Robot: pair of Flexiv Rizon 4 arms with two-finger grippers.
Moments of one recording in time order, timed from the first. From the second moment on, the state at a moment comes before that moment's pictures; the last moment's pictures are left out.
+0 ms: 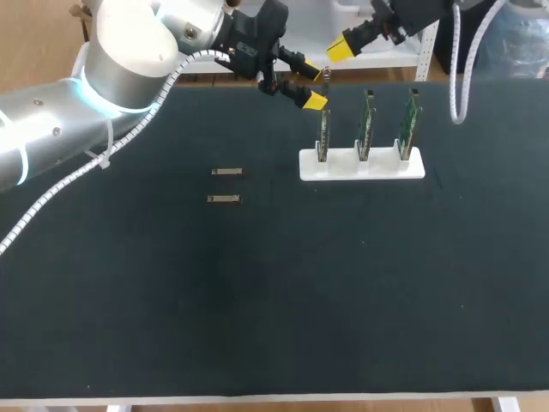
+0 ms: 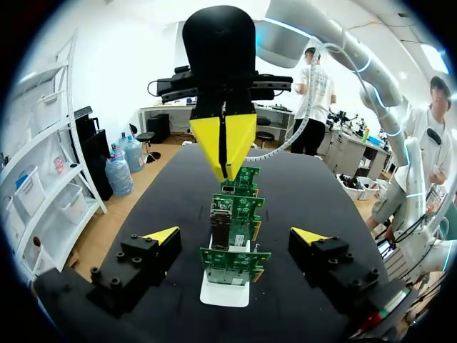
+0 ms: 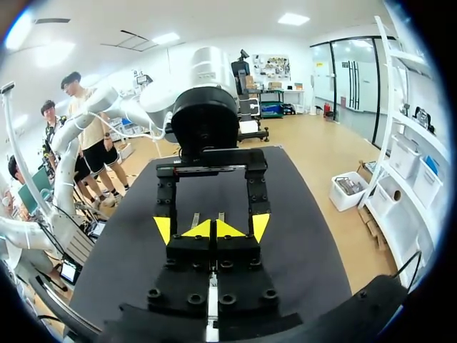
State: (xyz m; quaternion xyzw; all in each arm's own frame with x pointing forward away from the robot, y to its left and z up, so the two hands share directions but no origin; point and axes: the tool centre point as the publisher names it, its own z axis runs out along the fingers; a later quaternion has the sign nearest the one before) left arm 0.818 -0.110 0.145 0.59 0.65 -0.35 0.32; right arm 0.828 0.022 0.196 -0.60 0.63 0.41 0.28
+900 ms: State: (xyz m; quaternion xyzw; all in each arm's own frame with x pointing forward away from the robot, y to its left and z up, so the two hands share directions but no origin) left arm 0.818 -0.110 0.145 0.59 0.65 -0.35 0.32; right arm 0.831 0.029 0.180 -0.60 0.63 0.40 0.28
